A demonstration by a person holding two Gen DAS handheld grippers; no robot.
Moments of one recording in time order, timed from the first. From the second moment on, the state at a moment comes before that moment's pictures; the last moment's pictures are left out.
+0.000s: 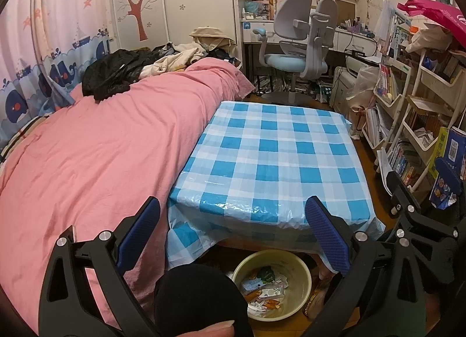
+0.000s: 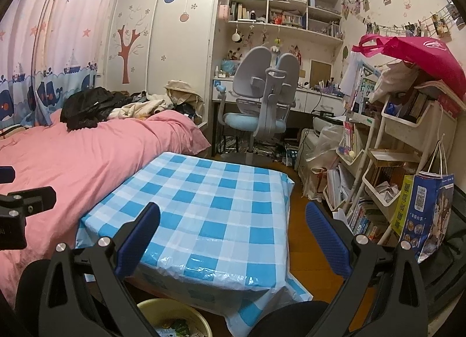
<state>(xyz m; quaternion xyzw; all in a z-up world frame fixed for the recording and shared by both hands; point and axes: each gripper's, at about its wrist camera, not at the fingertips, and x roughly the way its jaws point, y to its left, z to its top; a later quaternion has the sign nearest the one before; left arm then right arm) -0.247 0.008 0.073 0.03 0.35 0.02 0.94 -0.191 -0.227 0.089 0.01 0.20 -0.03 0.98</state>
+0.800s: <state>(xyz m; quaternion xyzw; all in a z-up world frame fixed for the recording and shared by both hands) -0.235 0.006 0.078 0.02 0.33 0.01 0.94 -0.183 -0.223 0.084 0.01 0.21 -0.02 0.98</state>
